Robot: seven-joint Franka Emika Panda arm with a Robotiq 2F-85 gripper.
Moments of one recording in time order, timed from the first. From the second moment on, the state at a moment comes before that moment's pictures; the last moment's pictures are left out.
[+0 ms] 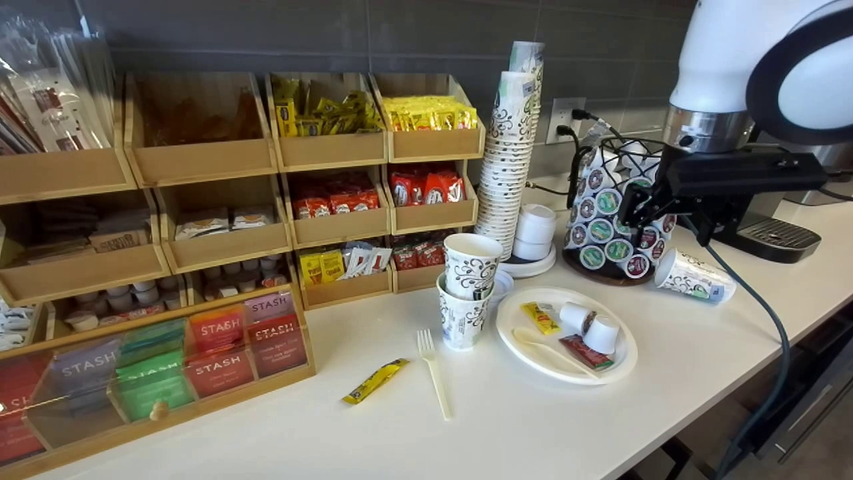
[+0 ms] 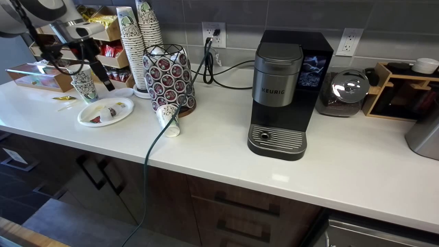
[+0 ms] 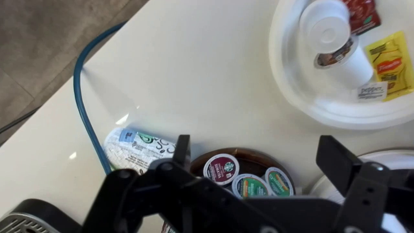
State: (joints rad) arm 0.01 0.03 0.06 -2.32 -0.36 2.38 0.93
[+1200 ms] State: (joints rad) arm -0.01 0.18 -0.08 -2.31 -0.81 2.35 1.15
